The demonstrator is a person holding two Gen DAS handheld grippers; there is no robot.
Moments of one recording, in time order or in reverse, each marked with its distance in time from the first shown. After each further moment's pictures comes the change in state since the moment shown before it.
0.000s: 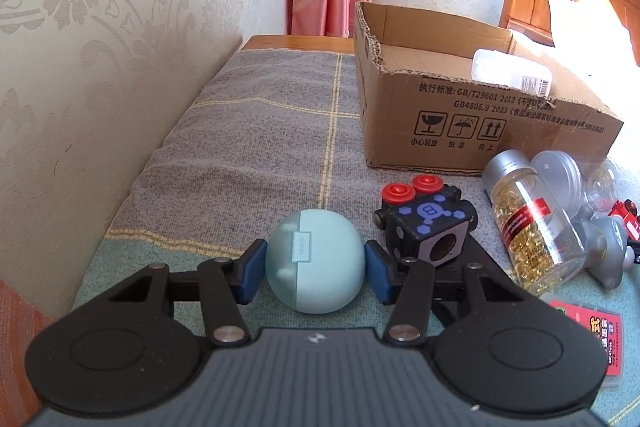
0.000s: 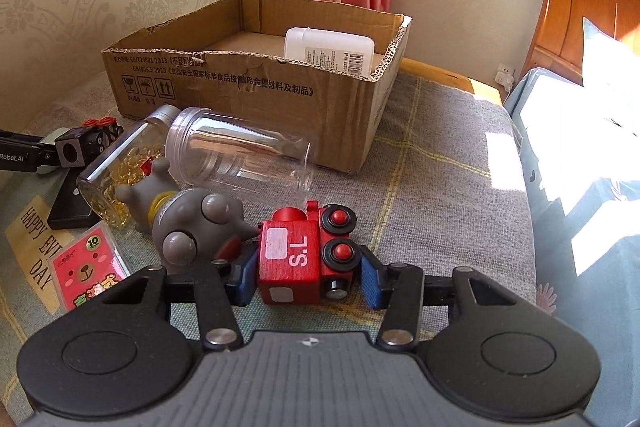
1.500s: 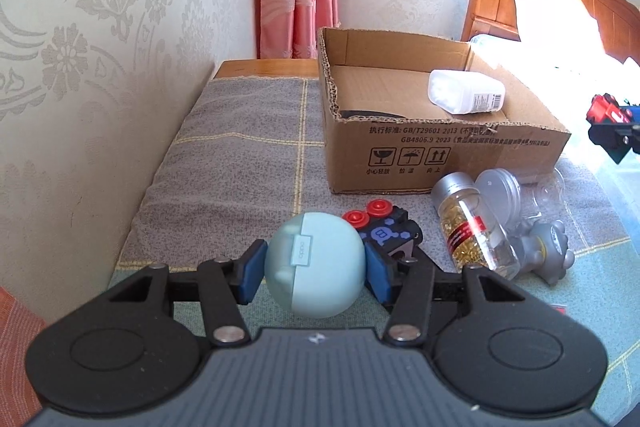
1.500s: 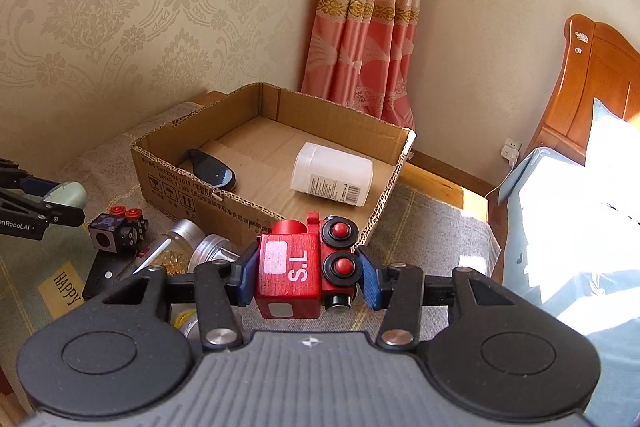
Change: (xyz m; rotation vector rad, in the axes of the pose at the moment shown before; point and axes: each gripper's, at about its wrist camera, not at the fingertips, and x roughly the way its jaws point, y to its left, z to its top) left arm -0.042 -0.007 0.021 0.065 -0.001 -0.078; right arm -0.057 0.001 0.084 -0.148 -0.131 0.011
